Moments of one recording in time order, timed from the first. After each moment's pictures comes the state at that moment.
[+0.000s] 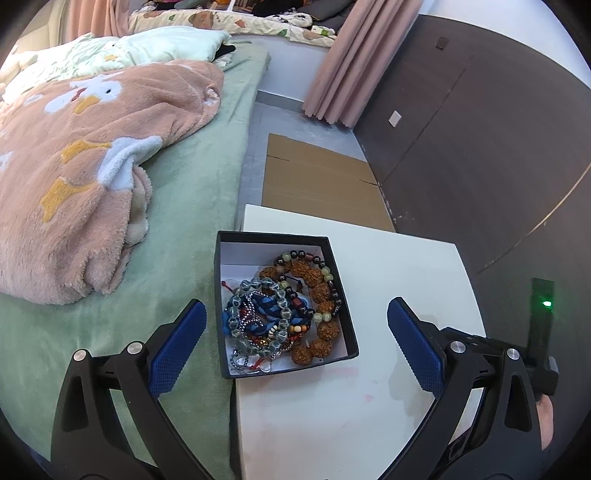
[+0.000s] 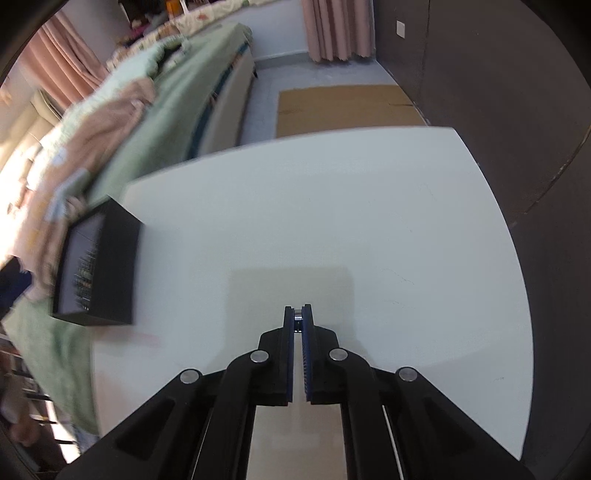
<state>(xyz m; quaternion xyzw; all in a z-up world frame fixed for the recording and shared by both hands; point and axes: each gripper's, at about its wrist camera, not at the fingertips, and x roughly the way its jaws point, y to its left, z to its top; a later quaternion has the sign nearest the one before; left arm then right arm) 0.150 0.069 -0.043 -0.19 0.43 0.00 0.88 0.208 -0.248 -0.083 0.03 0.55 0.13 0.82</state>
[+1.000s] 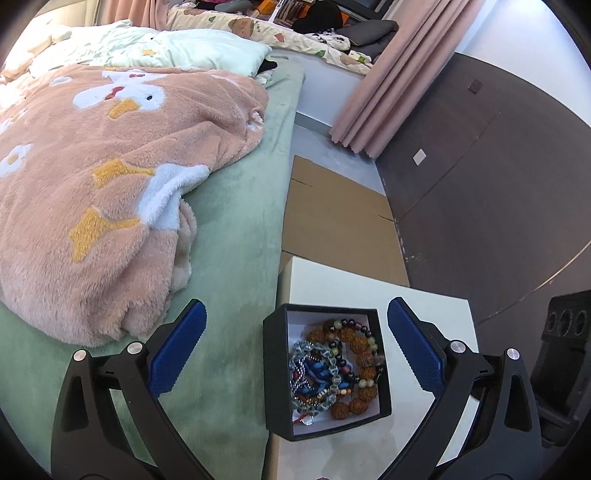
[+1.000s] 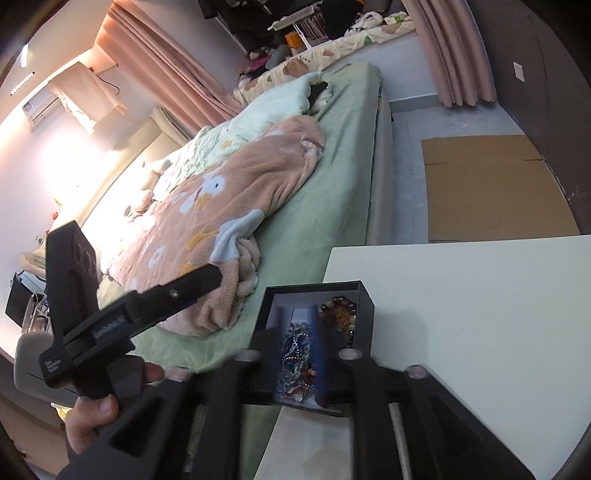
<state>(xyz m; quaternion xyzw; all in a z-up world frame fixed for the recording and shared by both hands) 0.175 0.136 -0.034 -0.25 0.40 0.04 0.88 0.221 -0.110 -0.023 0.11 0.46 0.35 0.81</state>
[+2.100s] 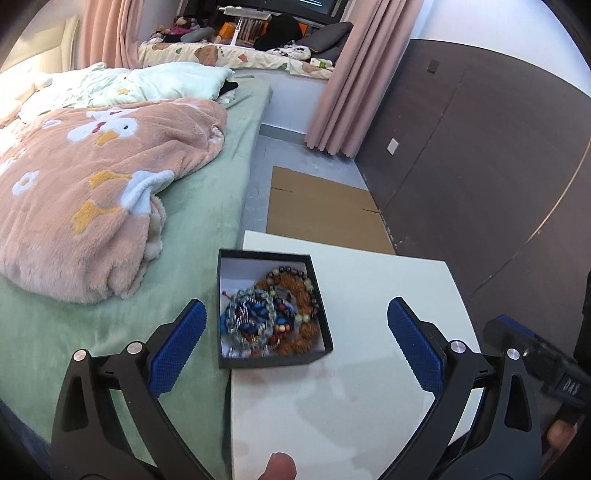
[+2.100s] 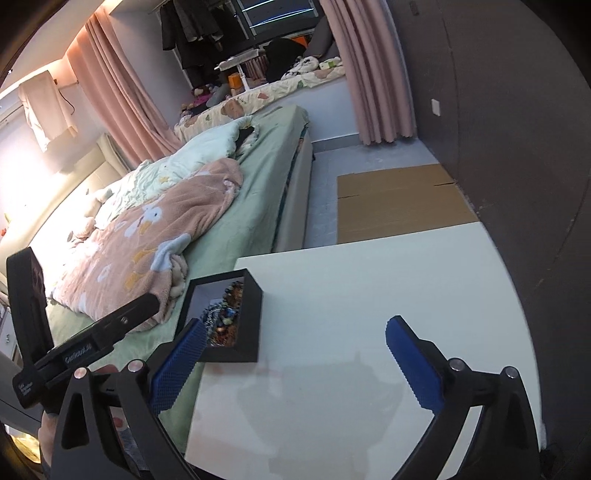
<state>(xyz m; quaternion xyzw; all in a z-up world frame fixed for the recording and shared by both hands) 0.106 0.043 -0.008 -0.17 0.37 0.02 0.91 0.144 -0.232 0.020 0.07 0.41 0.21 0.89</state>
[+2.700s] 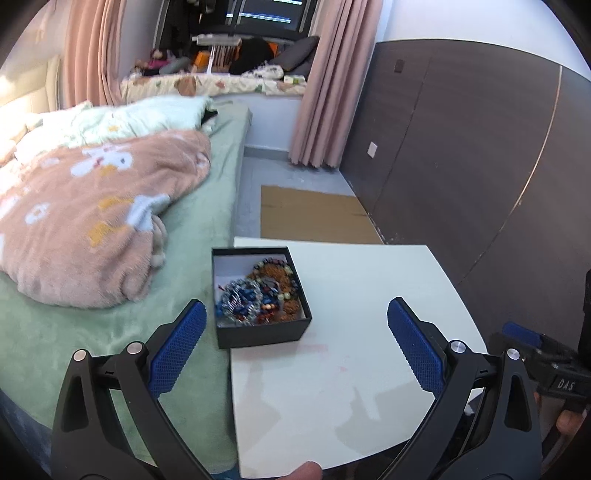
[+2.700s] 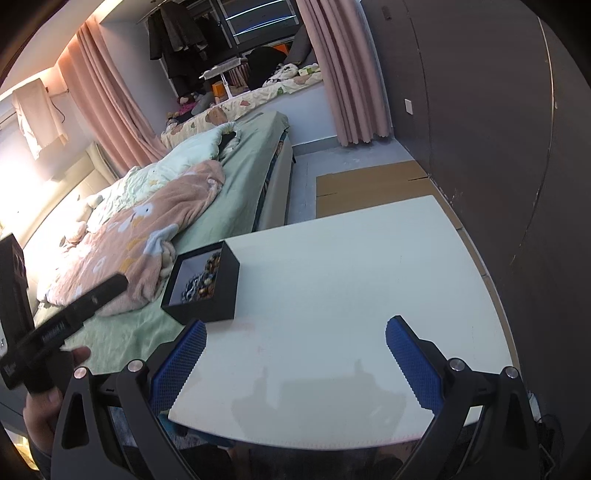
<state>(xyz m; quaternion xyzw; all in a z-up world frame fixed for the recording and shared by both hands) 0.051 0.009 0.017 -0.11 0.33 0.01 0.94 0.078 -0.283 0.014 0.08 0.40 0.18 0.89</state>
